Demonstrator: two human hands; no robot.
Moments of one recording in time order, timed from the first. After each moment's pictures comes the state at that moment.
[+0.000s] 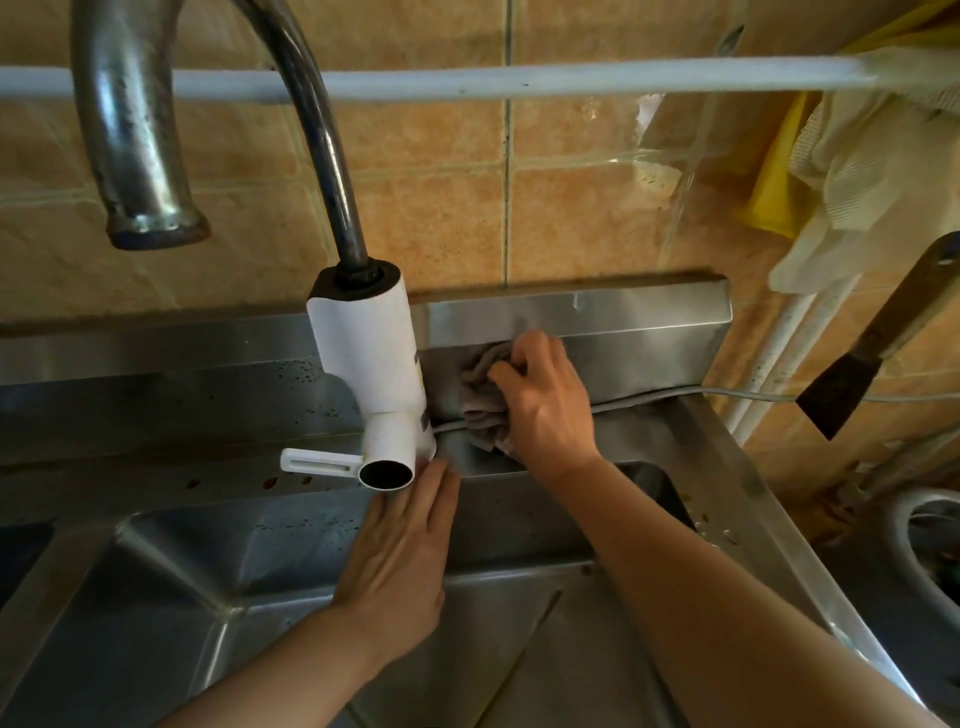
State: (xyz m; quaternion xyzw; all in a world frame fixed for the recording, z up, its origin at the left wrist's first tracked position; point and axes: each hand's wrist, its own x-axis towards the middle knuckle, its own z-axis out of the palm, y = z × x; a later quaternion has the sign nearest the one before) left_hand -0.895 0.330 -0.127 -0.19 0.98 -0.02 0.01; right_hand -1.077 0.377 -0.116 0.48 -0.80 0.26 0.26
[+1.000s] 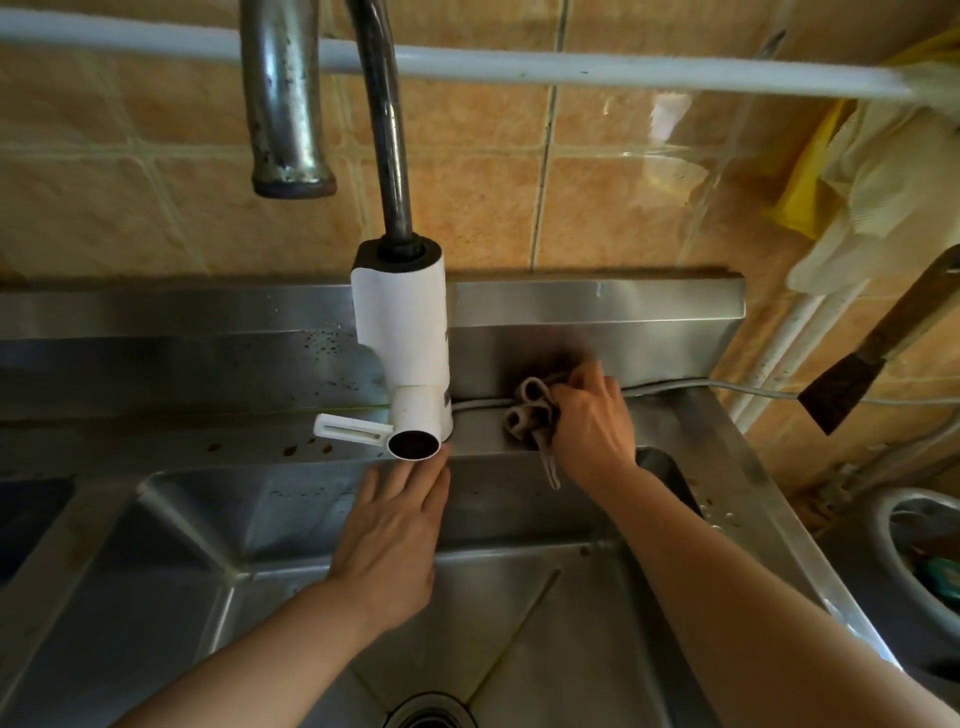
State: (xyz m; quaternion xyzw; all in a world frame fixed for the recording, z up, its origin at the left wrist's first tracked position) left_hand -0.872 0.309 -0.146 -0.18 0.98 -0.05 -0.01; right_hand -1.072 0.406 -0.120 0.38 -0.91 0.15 0.03
